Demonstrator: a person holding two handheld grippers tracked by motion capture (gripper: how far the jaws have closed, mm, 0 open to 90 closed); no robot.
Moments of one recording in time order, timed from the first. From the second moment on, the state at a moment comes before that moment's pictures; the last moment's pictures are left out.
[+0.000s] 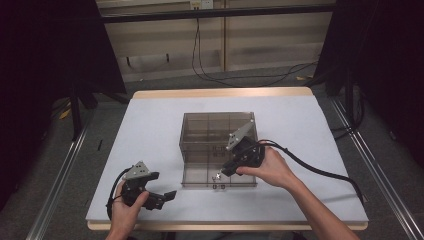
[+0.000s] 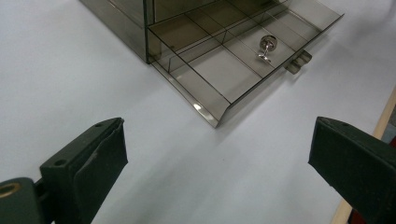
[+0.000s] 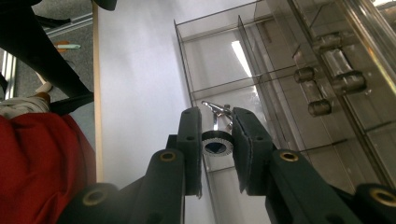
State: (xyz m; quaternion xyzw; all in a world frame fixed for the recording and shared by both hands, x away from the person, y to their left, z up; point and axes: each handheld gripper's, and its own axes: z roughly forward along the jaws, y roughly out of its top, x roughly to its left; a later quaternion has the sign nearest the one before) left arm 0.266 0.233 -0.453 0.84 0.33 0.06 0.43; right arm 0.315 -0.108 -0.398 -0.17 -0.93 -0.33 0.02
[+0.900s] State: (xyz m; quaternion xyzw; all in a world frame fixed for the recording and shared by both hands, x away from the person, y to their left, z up) left arm 0.267 0.232 -0.454 0.84 0.32 0.06 0.43; right arm 0.335 -0.077 -0.405 -0.16 -0.95 -0.26 0.05
